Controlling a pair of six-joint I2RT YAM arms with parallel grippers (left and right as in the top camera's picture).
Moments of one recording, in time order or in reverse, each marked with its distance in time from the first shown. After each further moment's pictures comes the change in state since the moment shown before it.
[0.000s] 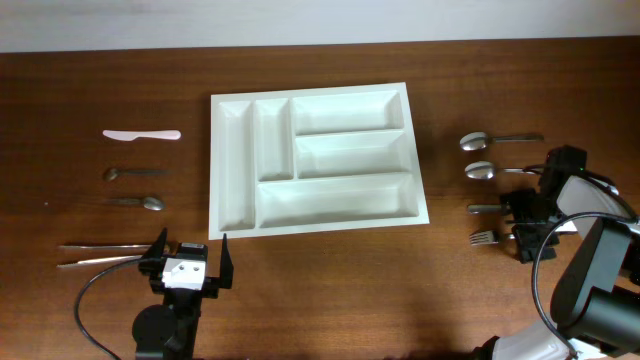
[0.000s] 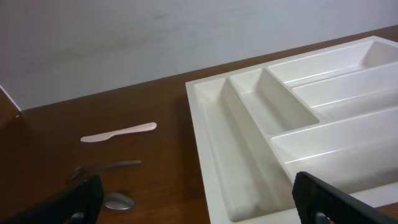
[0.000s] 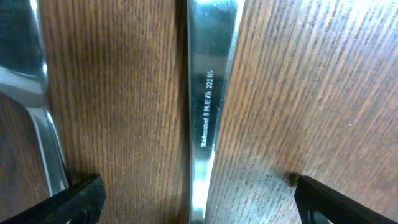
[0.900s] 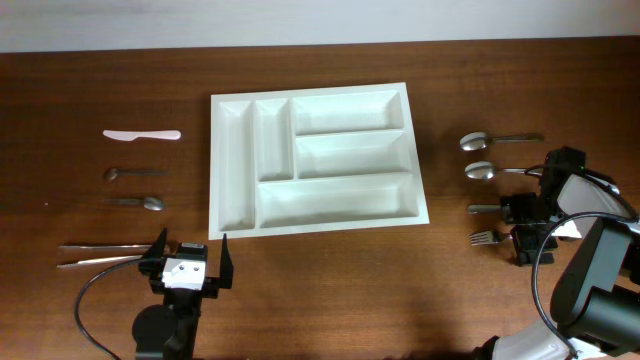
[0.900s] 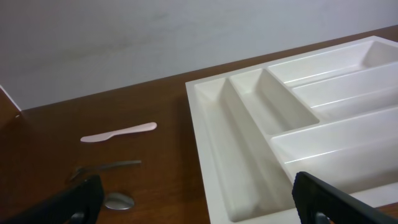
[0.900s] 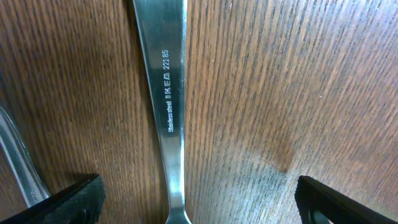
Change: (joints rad) left arm 0.000 0.000 0.000 0.000 0.000 0.000; right arm 0.000 0.002 0.018 -0.073 -0.003 0.075
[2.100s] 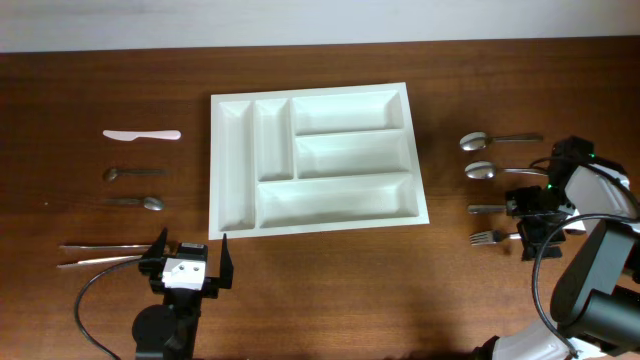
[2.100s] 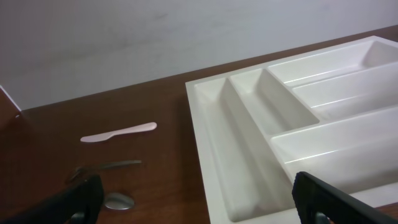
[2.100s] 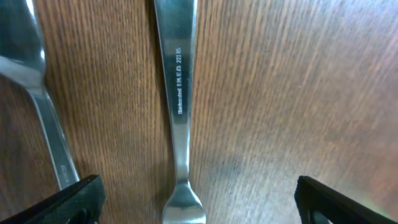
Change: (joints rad) left arm 0.000 0.000 0.000 0.000 0.000 0.000; right arm 0.000 0.000 0.091 -0.119 0.002 -0.014
